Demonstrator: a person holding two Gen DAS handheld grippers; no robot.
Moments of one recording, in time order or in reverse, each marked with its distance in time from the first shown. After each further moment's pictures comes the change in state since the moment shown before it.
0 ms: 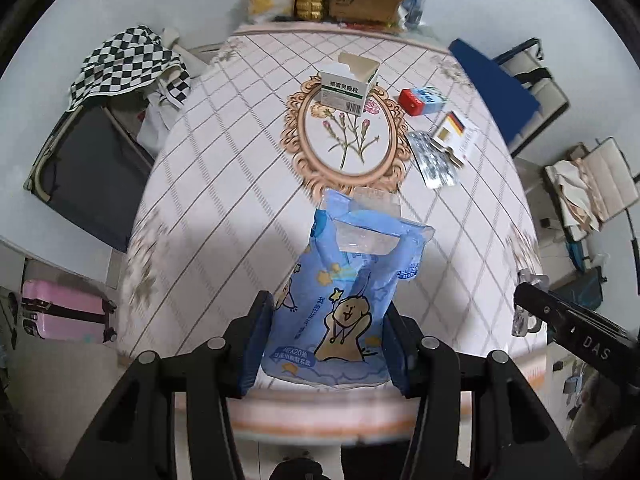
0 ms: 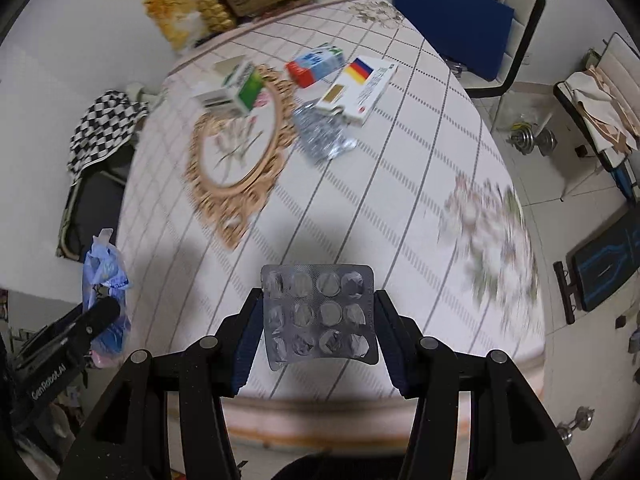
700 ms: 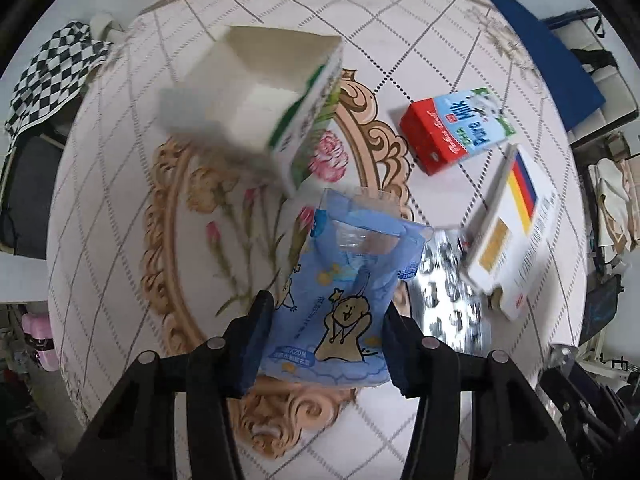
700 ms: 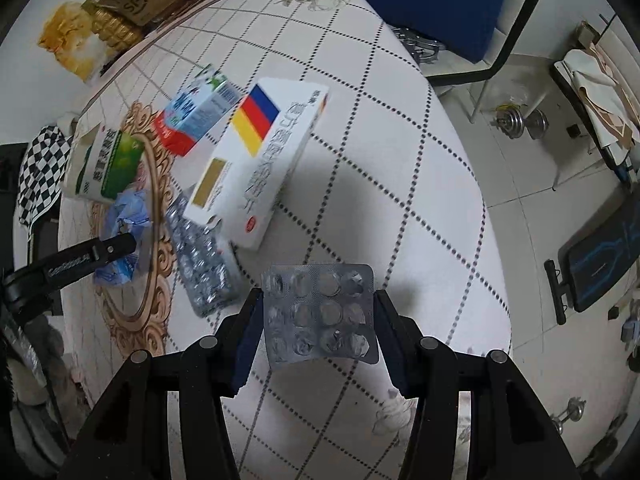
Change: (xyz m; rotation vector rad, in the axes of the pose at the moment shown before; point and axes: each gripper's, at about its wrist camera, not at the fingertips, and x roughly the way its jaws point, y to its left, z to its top) left arm 0.206 -0.091 0.205 -0.002 0.231 0.063; right arm 0.131 -0.097 0.188 0.102 0.128 -0.073
